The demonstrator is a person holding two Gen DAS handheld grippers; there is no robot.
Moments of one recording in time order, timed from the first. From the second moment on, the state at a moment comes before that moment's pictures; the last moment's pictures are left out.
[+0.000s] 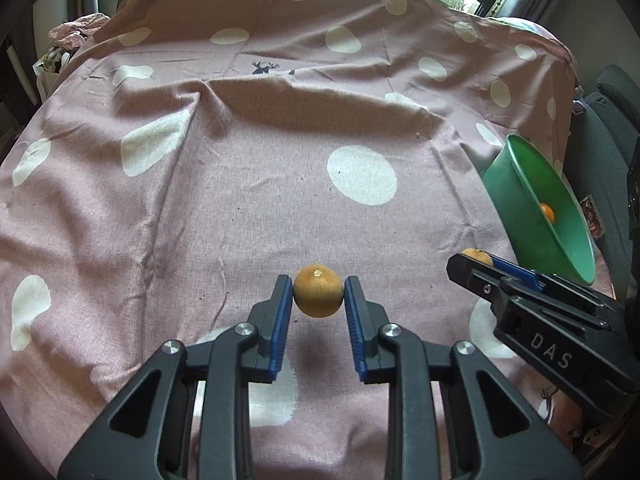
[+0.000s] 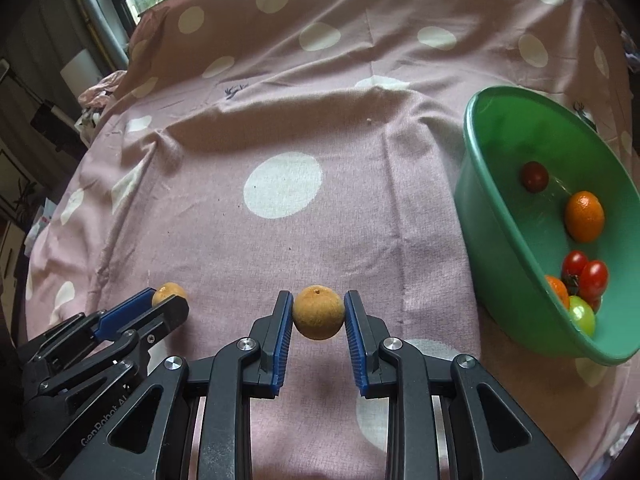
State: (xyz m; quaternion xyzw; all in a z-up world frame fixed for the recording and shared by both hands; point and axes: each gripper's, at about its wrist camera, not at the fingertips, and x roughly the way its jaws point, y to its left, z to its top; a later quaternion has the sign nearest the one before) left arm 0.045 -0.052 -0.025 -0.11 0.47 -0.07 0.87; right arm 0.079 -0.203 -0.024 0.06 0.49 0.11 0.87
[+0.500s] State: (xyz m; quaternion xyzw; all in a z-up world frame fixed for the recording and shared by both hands) left arm 0.029 -0.119 0.056 -0.09 0.36 -0.13 0.92; right arm 0.045 -0.283 0.055 0.12 0.36 0.07 0.92
